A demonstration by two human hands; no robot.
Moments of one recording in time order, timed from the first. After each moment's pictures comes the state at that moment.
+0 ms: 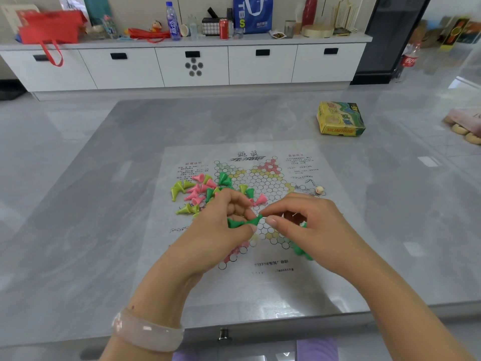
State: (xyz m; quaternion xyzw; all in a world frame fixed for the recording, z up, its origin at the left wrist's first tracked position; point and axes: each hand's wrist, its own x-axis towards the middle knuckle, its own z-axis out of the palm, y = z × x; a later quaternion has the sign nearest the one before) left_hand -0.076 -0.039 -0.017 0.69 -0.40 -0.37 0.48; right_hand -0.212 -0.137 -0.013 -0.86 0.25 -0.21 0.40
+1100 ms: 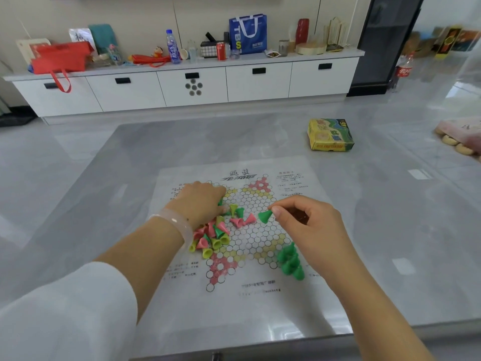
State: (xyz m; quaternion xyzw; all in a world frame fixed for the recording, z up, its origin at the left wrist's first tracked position) left_hand -0.006 -0.130 -0.023 0.82 -0.56 -0.06 -0.11; right_hand -0.218 -0.148 -0.002 -0.73 0.36 -0.31 0.48
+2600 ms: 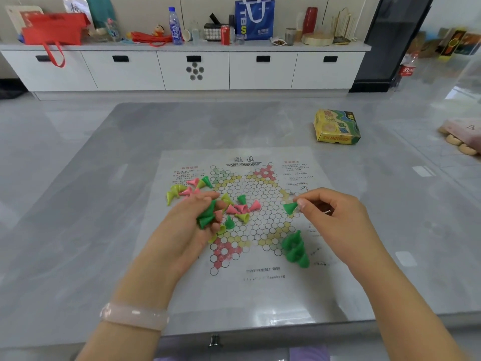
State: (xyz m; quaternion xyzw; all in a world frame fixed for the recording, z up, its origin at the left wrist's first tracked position) left_hand -0.053 -0.049 -0.026 0.55 -0.11 -0.46 0.69; right_hand -0.230 -0.164 -0.015 -0.76 0.39 -0.30 0.43
